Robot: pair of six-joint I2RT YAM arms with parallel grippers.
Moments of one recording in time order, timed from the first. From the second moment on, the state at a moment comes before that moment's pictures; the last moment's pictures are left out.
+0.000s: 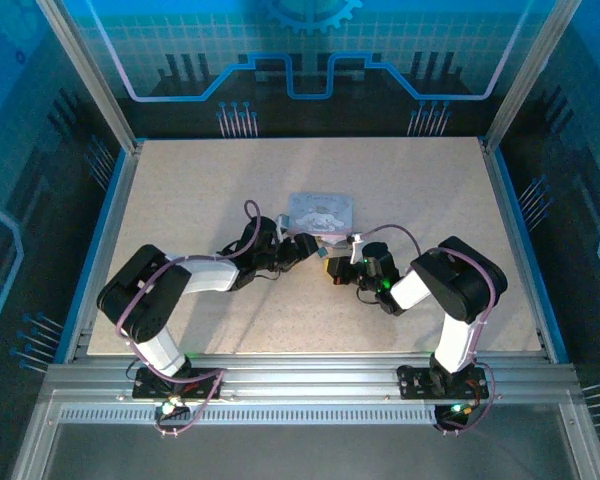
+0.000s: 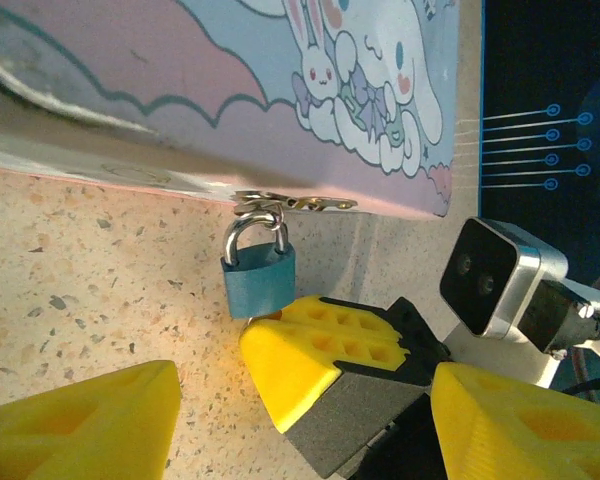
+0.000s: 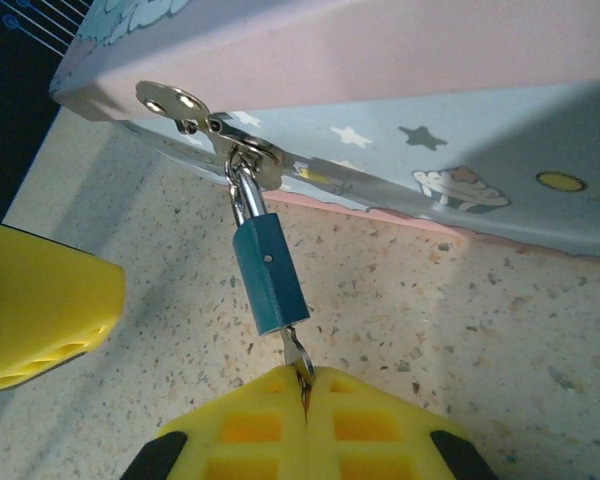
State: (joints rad) left arm -0.55 1.69 0.70 0.43 0.38 -1.07; right arm 0.54 1.83 0.44 0.90 -0.28 0.63
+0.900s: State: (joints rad) left arm -0.59 1.83 0.73 0.54 0.38 -1.14; right arm 0.55 1.73 0.46 0.77 -0.34 0.82
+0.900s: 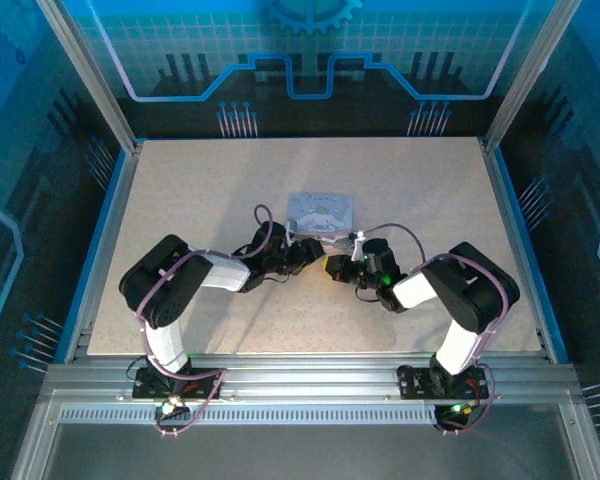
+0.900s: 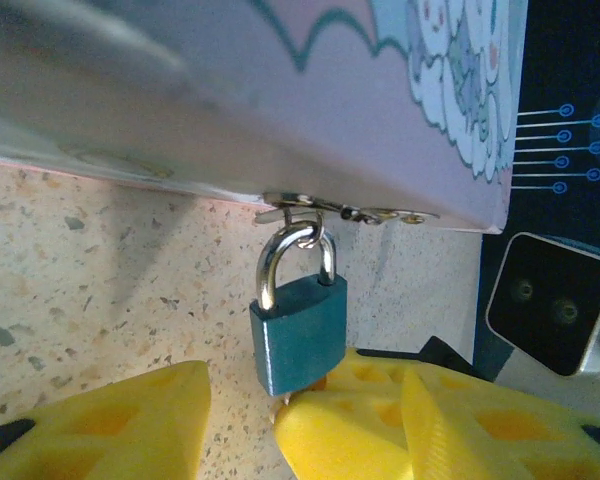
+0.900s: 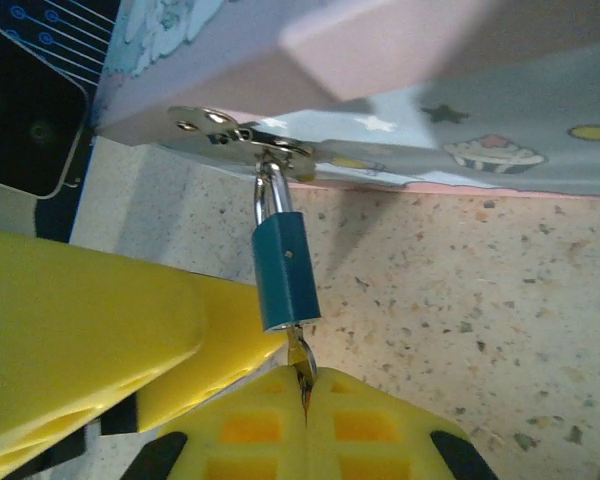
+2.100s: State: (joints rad) left arm -0.62 1.85 0.77 0.57 0.32 -1.24; right arm 0.52 1.24 0.46 0.34 -0.25 0.33
